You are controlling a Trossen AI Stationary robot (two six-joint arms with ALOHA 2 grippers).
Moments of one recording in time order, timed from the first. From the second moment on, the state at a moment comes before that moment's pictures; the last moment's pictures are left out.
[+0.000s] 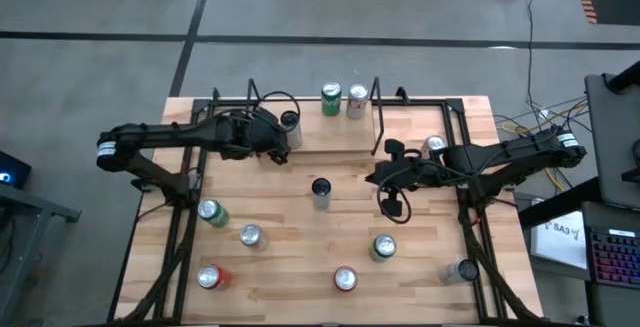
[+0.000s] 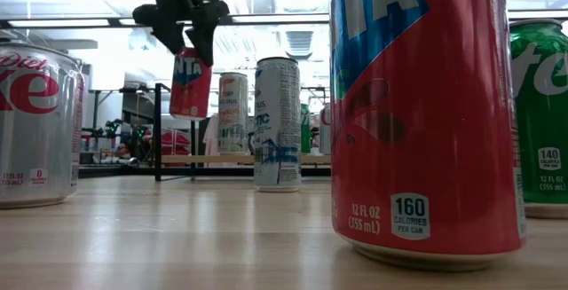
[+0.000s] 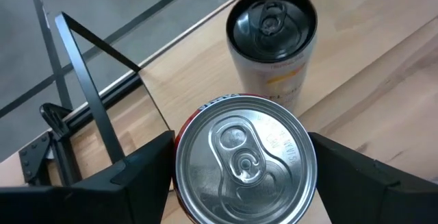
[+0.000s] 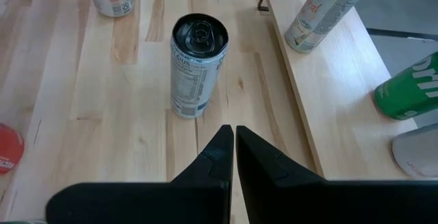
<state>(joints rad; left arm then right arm) 0.12 1.41 1.31 -1.08 -0.64 -0.70 0.17 1.24 1.09 -0.60 0.29 0.07</state>
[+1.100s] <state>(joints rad) 0.12 1.41 1.18 -0.93 -0.66 -0.67 0.17 1.26 1.09 -0.59 0.29 0.07</state>
